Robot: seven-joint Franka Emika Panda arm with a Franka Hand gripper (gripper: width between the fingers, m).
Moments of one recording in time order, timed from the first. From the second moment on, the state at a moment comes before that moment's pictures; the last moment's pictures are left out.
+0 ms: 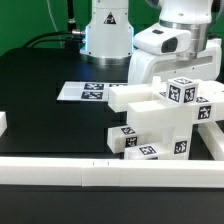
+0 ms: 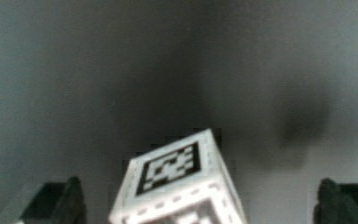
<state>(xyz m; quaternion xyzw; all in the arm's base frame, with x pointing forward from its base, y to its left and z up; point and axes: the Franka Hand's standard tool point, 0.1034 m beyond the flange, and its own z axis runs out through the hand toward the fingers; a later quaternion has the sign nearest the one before) 0.453 0.105 0.014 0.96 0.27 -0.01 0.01</state>
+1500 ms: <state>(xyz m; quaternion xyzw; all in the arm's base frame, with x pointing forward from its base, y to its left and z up) 0.471 0.095 0.009 0.97 0.25 0.00 0.01</state>
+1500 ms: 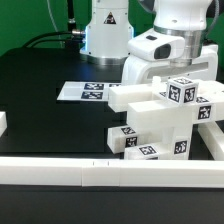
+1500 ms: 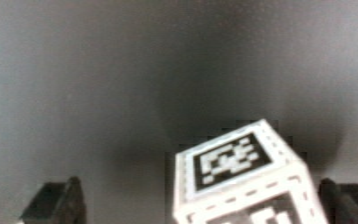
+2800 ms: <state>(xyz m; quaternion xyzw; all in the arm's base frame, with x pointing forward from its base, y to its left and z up) 0.470 0.096 0.008 0.97 0.25 0.00 0.01</state>
